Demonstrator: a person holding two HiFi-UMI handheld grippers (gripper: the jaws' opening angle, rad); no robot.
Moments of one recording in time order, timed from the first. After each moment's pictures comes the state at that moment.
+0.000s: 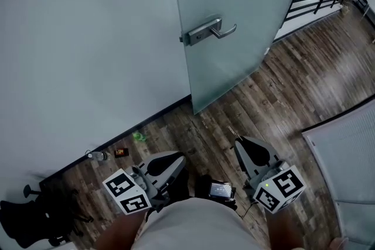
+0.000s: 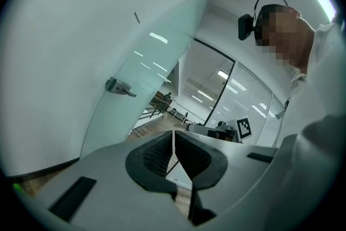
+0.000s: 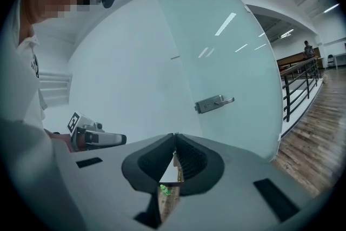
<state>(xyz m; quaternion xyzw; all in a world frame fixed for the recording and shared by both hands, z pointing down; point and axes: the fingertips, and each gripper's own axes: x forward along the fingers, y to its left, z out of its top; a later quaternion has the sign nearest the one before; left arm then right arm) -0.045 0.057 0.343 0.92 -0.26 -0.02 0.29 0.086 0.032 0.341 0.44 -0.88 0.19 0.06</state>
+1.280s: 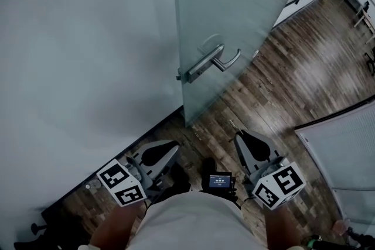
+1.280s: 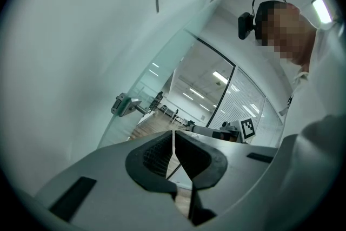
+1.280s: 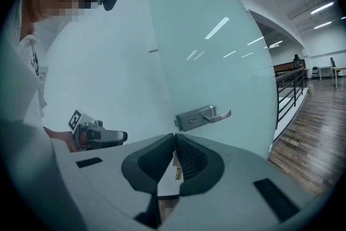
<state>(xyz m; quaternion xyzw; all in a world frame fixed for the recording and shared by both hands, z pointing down) -0.074 -0.142 0.343 0.94 -0.19 -0.02 0.29 0.068 -0.136 0.335 0.52 -0.83 0.18 0.07</state>
